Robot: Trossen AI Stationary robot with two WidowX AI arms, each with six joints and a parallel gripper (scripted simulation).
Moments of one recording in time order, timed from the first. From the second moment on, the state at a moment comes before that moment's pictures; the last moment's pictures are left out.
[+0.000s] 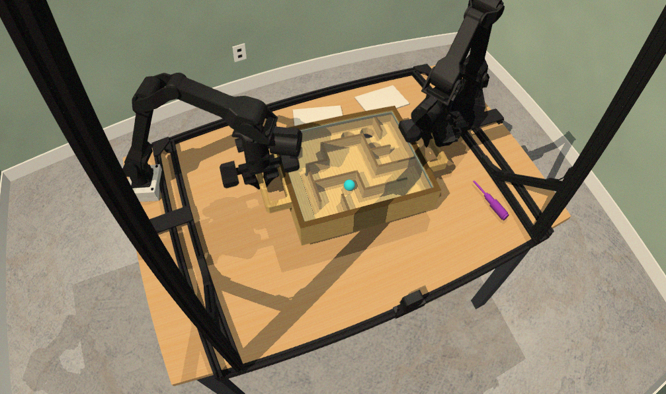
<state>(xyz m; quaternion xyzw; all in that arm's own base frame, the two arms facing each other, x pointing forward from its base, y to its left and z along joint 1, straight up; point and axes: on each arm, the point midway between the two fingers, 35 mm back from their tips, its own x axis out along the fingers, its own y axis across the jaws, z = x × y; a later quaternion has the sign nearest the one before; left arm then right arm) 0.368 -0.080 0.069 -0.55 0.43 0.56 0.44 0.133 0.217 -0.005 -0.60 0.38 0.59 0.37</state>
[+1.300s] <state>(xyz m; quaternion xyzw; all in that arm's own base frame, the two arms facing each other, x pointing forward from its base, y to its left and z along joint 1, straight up) 0.367 -0.079 0.071 -0.55 0.44 0.57 0.44 0.134 0.216 -0.008 -0.61 0.37 0.59 0.38</state>
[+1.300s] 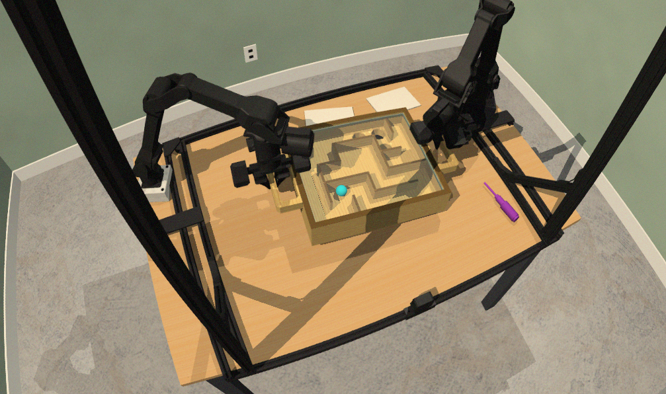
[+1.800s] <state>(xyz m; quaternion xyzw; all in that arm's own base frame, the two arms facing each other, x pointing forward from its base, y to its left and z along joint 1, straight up) 0.367 -0.078 0.062 -0.57 0.44 0.55 0.43 0.135 0.214 -0.005 -0.59 0.37 0.61 0.38</state>
